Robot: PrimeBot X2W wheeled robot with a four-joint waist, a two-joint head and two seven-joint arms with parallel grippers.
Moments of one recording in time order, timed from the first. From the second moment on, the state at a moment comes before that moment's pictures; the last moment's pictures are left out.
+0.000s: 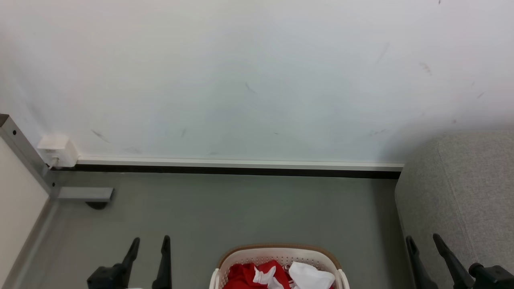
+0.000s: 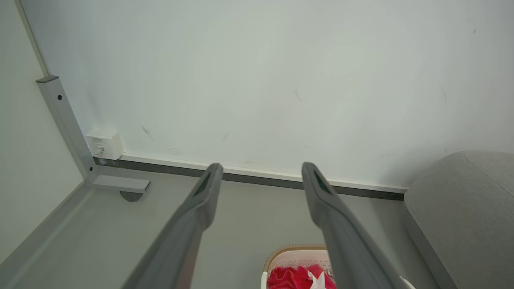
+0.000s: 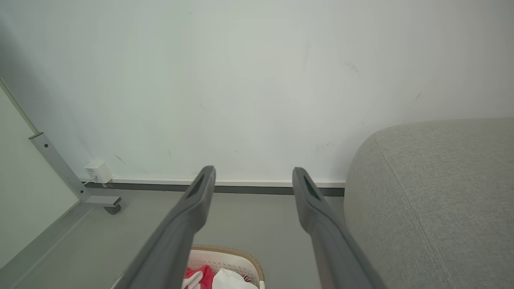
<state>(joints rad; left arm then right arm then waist) -0.05 0.05 -0.02 0.33 -0.15 -0.05 -0.26 -0.06 -0.20 0.20 0.34 0.48 0.13 -0.26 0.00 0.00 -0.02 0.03</state>
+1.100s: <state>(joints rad) -0.05 0.05 -0.02 0.34 -0.17 -0.05 -0.26 -0.06 -0.21 0.21 0.37 0.44 0.13 -0.26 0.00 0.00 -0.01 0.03</state>
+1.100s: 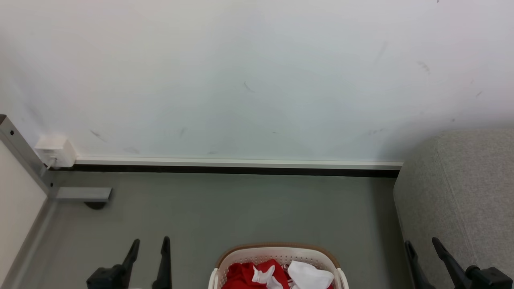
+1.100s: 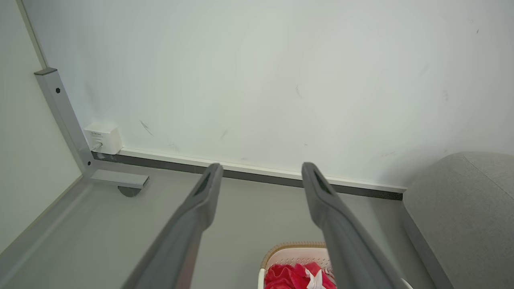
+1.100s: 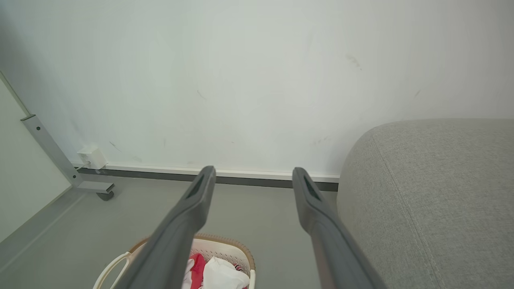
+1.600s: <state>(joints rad) -0.05 0.05 -0.04 0.36 -0.15 -0.06 -0.26 -0.08 -0.21 0.22 0.36 0.45 0.13 -0.26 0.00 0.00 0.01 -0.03</state>
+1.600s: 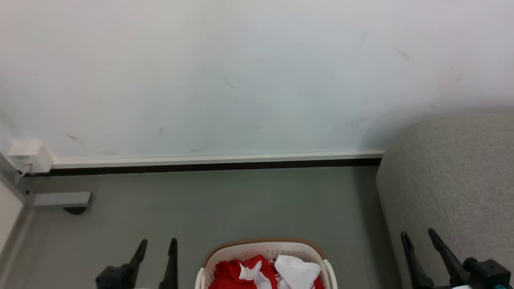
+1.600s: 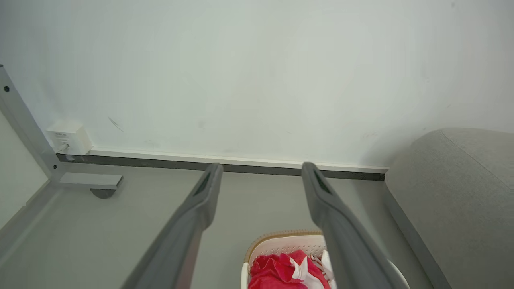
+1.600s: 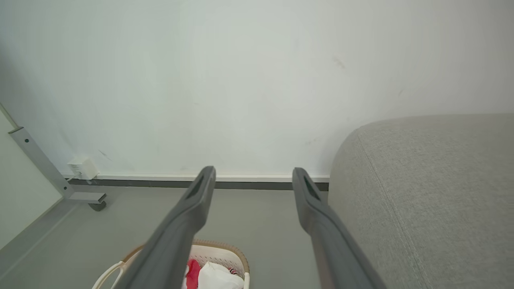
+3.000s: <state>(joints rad) -0.70 0.05 -0.44 1.12 -0.03 -0.04 0.05 -0.39 -0.09 0.22 0.08 0.52 0.13 -0.26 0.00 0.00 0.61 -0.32</state>
